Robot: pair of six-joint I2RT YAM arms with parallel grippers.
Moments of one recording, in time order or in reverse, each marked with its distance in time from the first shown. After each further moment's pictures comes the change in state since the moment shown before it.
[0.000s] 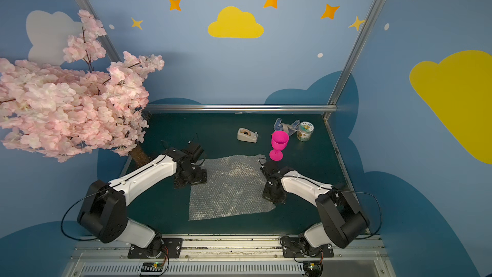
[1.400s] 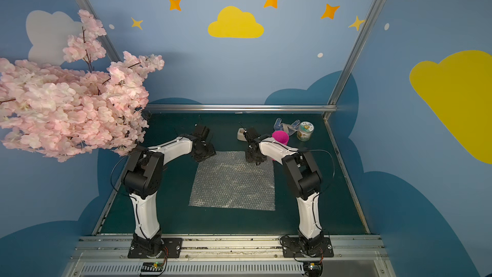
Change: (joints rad) left arm 0.155 0.470 0.290 0.491 0.082 -0.057; right arm -0.060 0.636 0.760 0.077 0.081 -0.563
